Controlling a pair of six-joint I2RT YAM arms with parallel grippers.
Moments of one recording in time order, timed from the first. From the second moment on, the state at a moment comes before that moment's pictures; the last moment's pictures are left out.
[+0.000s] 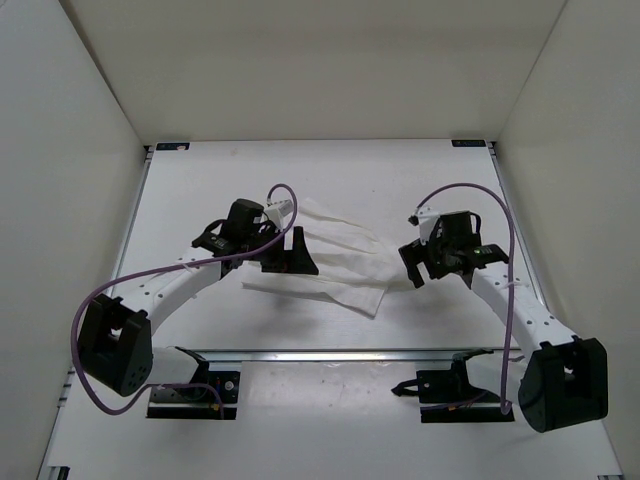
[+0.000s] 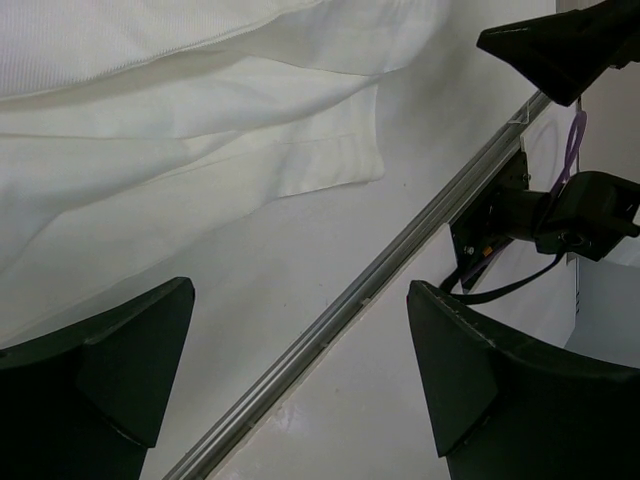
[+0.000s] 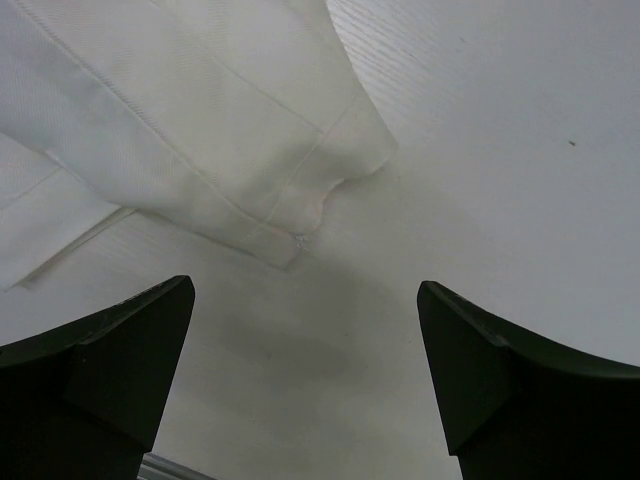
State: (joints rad) left arm -0.49 1.33 0.87 -0.33 0.57 -0.45; right arm 0.20 1.12 0.75 -0.55 -0.13 -0.30
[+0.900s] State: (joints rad) left arm -0.47 1.35 0.86 -0.31 0.58 -0.48; right arm 0.20 1.34 0.68 -0.28 -0.18 -0.38
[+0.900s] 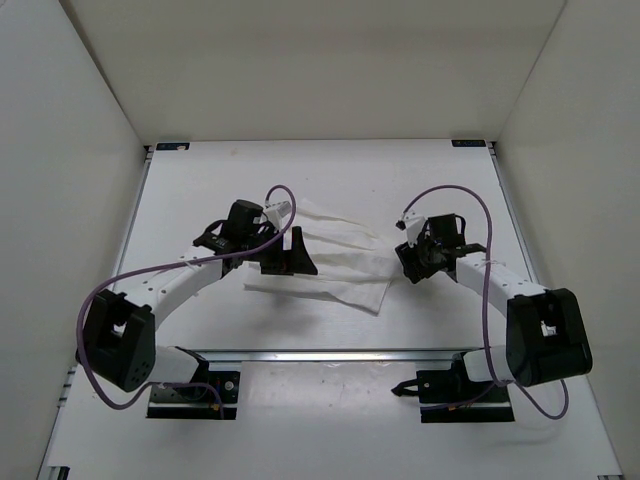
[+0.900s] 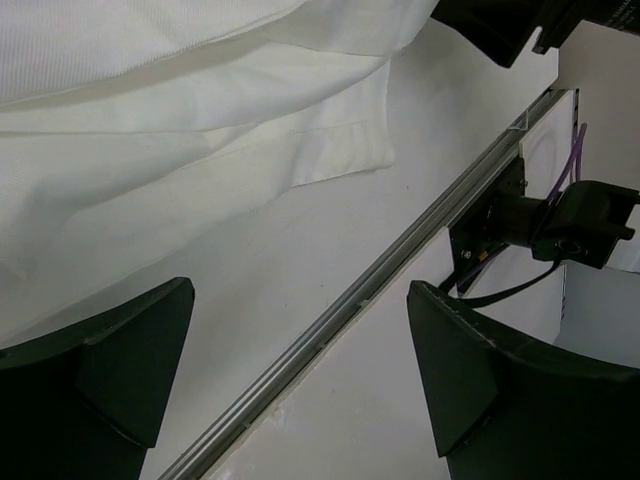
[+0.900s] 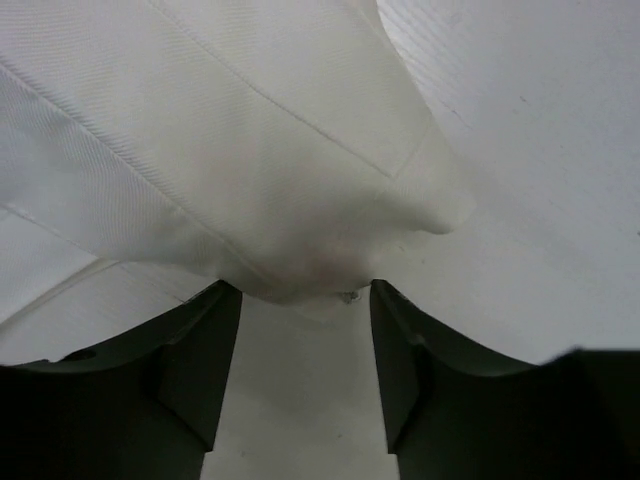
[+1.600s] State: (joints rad) left arm -0.58 1.38 0.84 -0.26 0.56 -0.52; right arm 0.42 1.56 1.15 -0.39 -0.34 -0.14
